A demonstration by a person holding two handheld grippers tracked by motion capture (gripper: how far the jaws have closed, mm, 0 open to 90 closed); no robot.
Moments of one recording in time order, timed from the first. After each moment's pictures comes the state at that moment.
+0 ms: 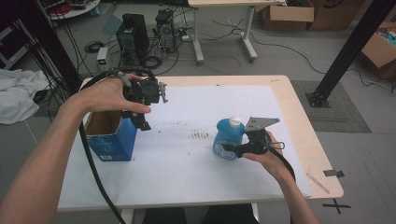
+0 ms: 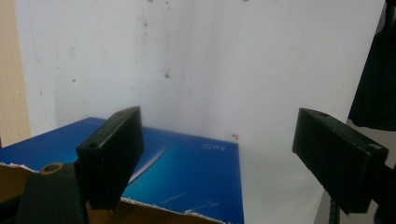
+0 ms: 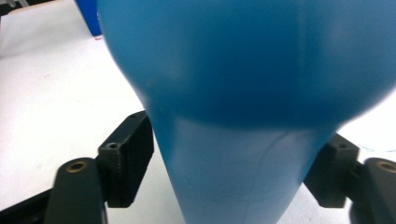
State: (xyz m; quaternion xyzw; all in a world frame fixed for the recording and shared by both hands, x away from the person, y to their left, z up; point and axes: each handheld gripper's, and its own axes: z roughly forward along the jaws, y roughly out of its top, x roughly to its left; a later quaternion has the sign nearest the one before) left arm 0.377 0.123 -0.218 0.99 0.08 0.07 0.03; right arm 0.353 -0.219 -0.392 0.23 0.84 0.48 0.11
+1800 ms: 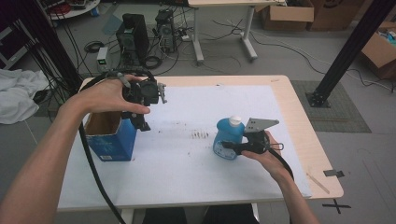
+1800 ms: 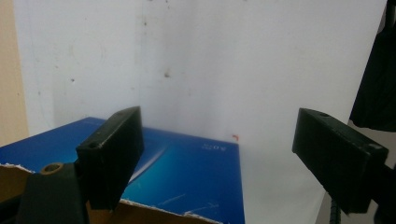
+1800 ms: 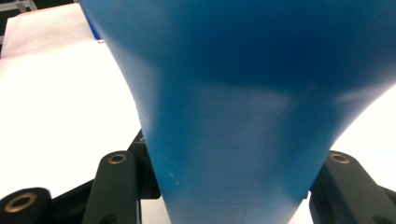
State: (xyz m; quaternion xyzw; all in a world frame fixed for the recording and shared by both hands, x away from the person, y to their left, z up) left arm 0.378 0.126 -0.221 0.99 0.08 0.07 0.03; right arm 0.358 -0.219 -0.402 0.21 0.83 0.50 0.11
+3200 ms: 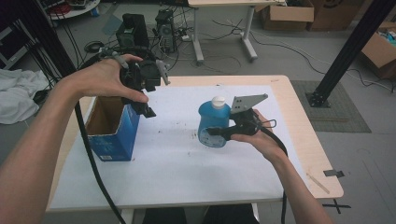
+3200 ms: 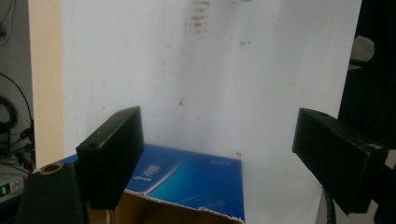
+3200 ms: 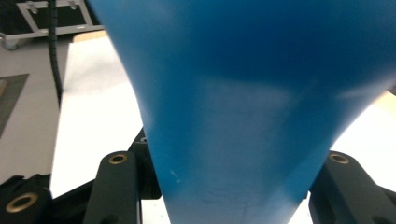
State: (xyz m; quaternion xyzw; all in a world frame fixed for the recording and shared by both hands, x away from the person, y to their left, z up) left arm 0.373 0.112 -0.162 0.99 0.06 0.09 0.08; right arm 0.367 -0.169 -0.317 0.13 0.85 0.50 0.08
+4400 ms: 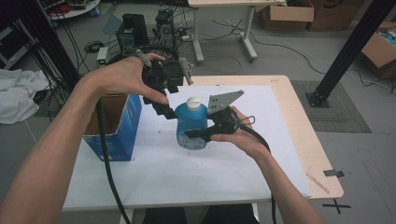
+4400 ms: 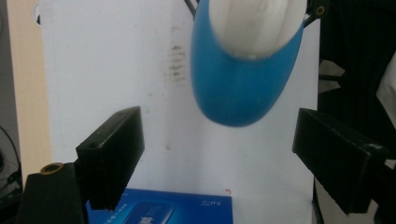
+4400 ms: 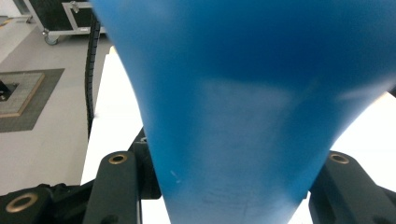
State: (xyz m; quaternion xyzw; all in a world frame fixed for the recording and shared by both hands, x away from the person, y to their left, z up) left arm 0.370 0.068 -0.159 0.99 0.01 0.06 0.12; right arm 0.362 -0.113 -0.305 0.07 0.86 0.51 0.04
